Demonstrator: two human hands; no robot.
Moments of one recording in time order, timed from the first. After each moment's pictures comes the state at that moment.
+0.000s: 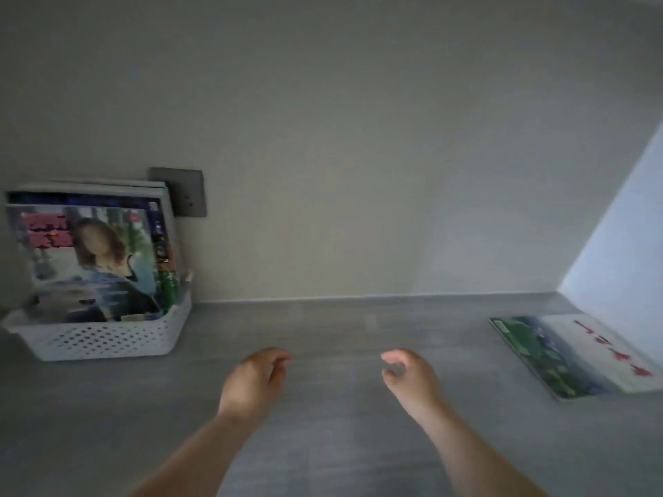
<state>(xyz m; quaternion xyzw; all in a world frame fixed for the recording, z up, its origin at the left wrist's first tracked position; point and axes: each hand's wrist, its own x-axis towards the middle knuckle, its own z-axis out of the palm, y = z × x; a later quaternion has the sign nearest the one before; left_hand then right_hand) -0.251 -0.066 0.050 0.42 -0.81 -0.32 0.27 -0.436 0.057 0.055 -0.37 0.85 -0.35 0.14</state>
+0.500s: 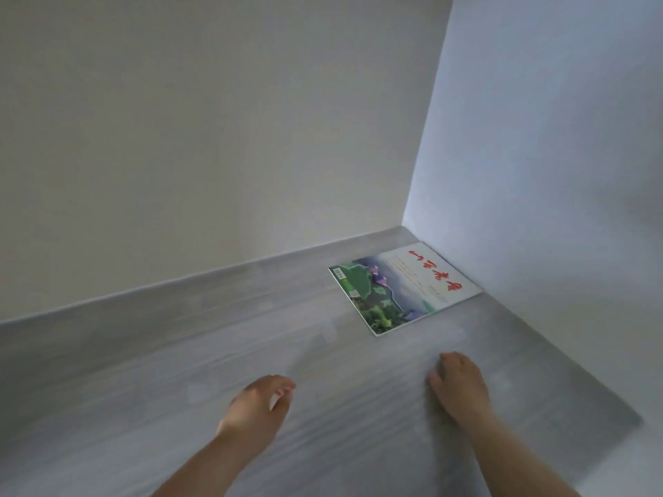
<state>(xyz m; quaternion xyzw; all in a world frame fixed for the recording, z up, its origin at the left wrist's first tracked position) -0.475 0.119 -0.011 0.29 -0.87 -0.37 0.10 -0.671 0.334 -0.018 -0.15 0.97 -0.18 0.08</state>
